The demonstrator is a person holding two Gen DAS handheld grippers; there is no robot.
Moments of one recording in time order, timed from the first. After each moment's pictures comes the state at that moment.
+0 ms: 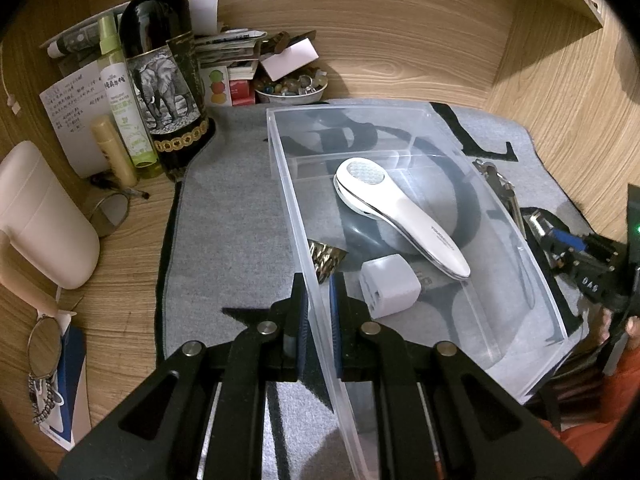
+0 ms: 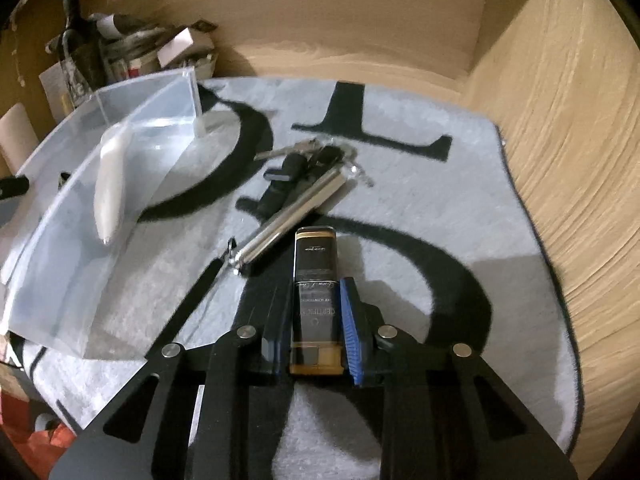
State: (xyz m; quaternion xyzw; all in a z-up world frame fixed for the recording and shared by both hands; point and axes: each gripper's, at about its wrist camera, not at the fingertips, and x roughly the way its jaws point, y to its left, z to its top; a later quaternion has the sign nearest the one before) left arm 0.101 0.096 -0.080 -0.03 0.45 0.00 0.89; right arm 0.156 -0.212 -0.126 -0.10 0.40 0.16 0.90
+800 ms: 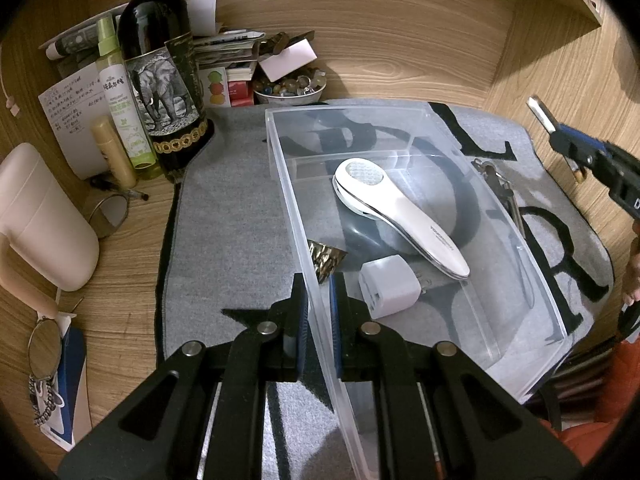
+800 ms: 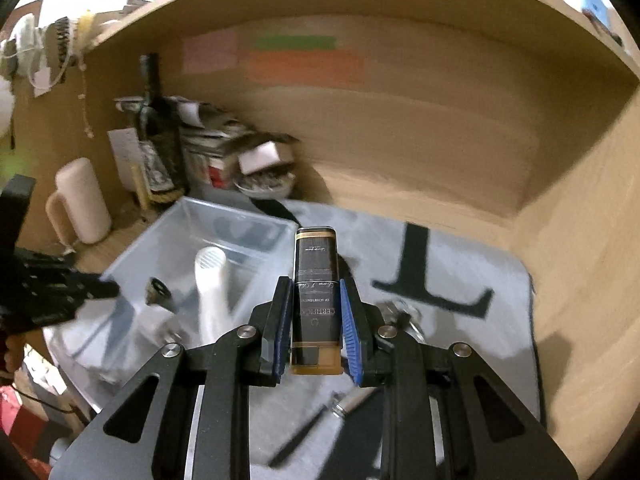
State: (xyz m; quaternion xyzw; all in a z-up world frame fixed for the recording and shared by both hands) left arm 0.101 0.096 -0.080 -0.03 0.45 0.00 0.89; right arm 0.152 -0.142 -0.031 -0.11 0.27 0.26 0.92
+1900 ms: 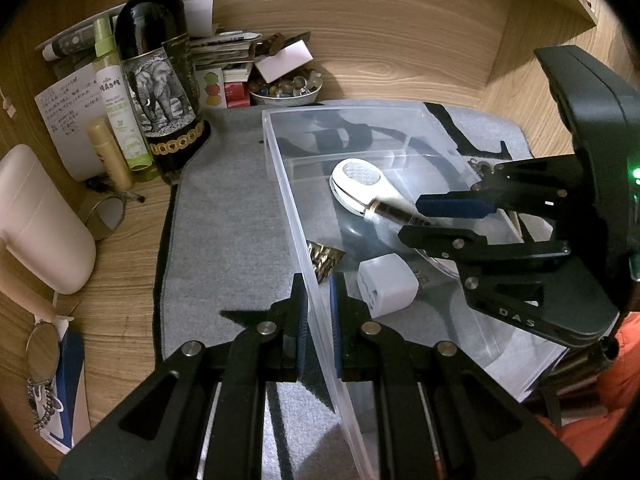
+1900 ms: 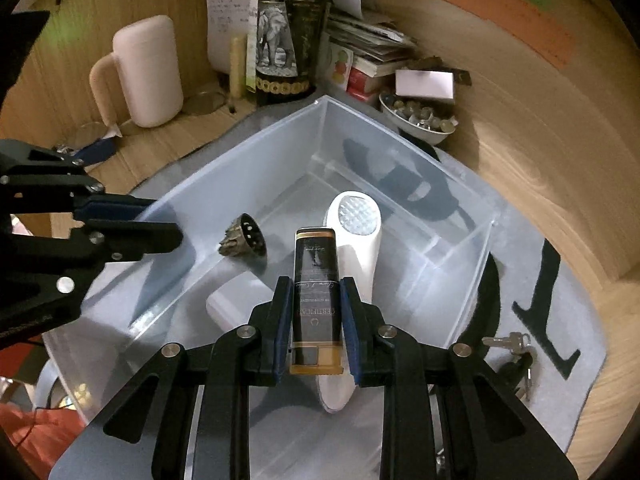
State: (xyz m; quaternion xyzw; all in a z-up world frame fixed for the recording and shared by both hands) left arm 0.102 0.094 -0.081 -0.03 0.44 -0.01 0.90; right arm 0.159 -0.013 -0.092 -0.27 0.37 0.37 0.81
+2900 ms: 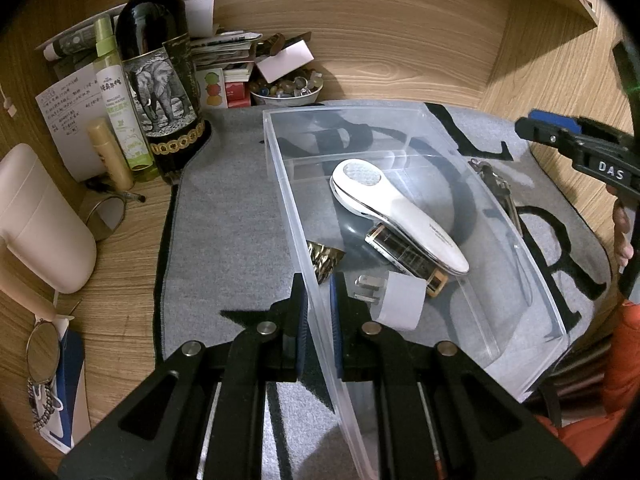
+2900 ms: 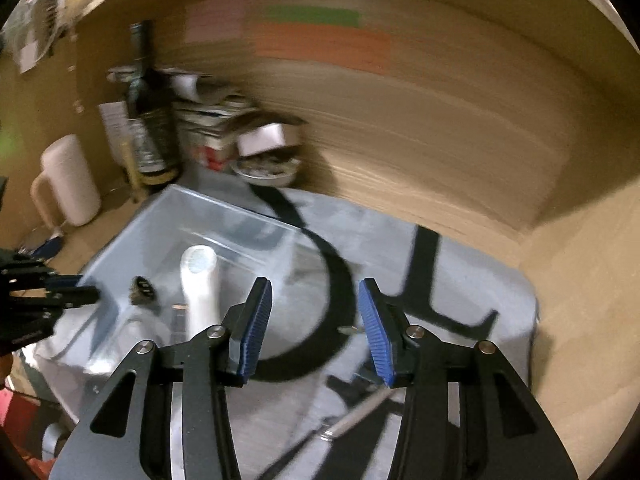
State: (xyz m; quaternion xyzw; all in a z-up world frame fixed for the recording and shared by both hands) left arm 0.102 0.094 -0.082 -0.03 0.44 -0.01 0.90; right arm 0.191 -0.125 -0.030 -0.15 0.32 0.25 0.90
